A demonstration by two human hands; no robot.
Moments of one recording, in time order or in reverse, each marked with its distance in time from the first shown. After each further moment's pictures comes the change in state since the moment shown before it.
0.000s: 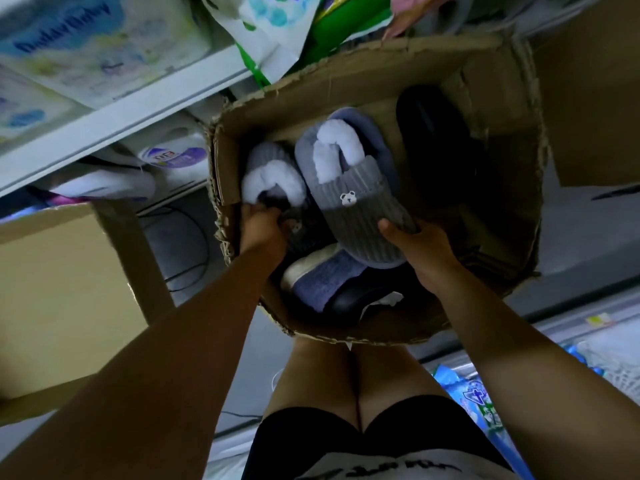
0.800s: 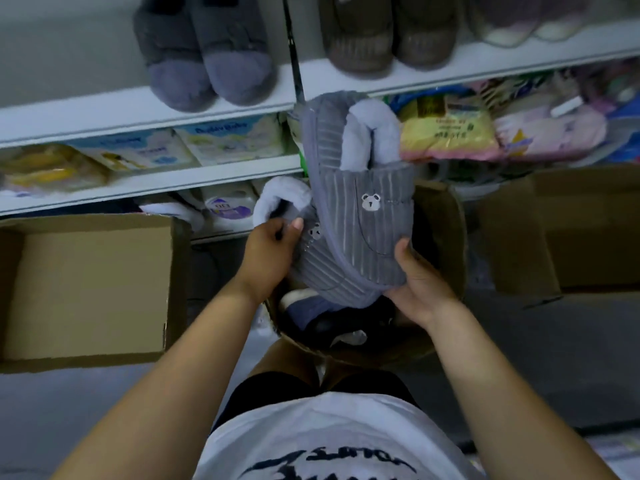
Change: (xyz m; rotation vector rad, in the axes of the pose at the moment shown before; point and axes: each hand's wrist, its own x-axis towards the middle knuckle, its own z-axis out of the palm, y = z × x) left_hand -0.189 0.099 -0.147 -0.830 0.370 0.043; right_hand -0.160 -0.130 -0.039 0.299 -0.497 -0.119
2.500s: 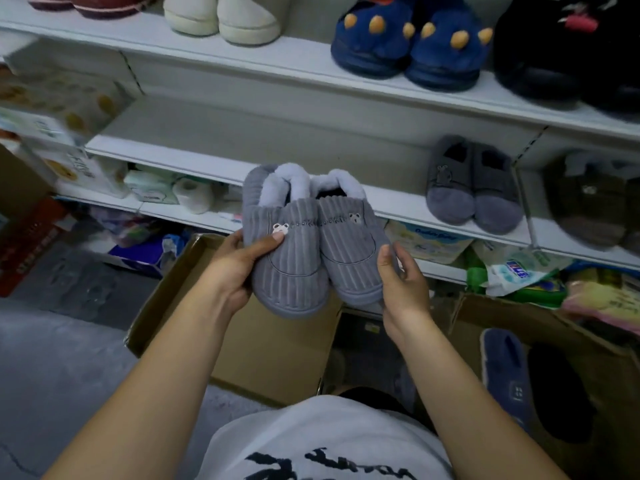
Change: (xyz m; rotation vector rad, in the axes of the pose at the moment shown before) left_hand -0.010 -0.132 -0.498 -1.013 0.207 -0.137; right_hand 0.040 0.151 0.486 -0.312 0.091 -0.356
